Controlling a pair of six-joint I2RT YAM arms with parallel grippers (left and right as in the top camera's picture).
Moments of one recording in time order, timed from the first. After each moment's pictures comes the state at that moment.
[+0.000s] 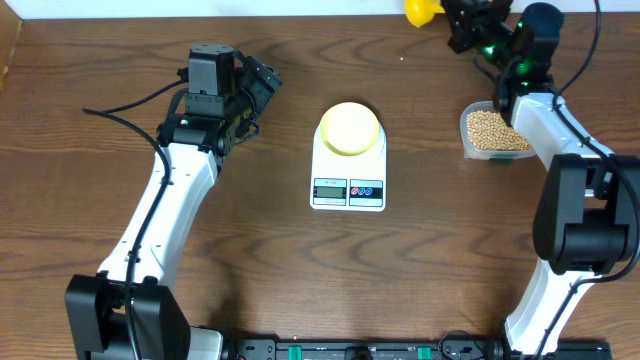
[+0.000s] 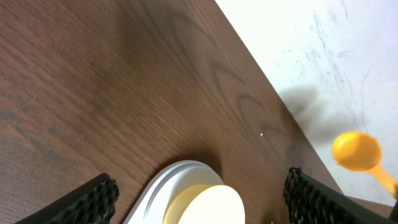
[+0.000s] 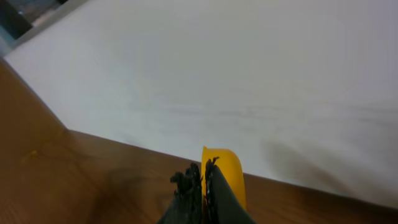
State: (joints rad) left arm -0.14 1.58 1.25 -0.40 0.13 -1.00; right arm -0.02 2.07 1.46 0.53 -0.63 0.28
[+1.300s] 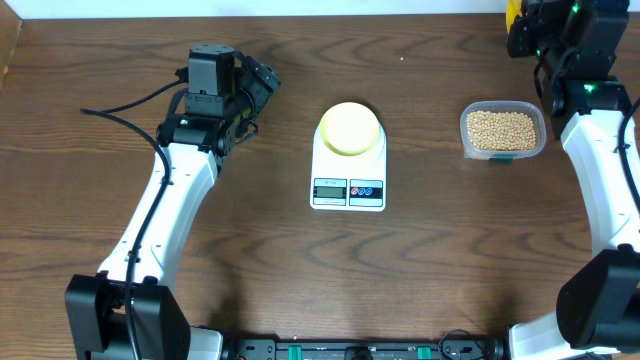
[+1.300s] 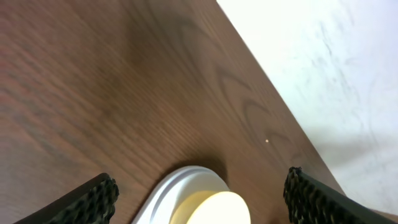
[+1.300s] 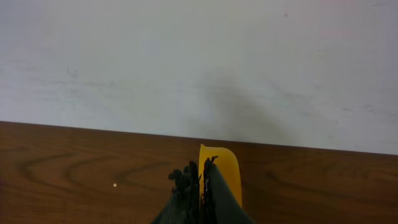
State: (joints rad) left arm -0.14 1.58 1.25 -0.41 0.09 -1.00; right arm -0.06 1.69 1.46 -0.11 -0.11 -0.08
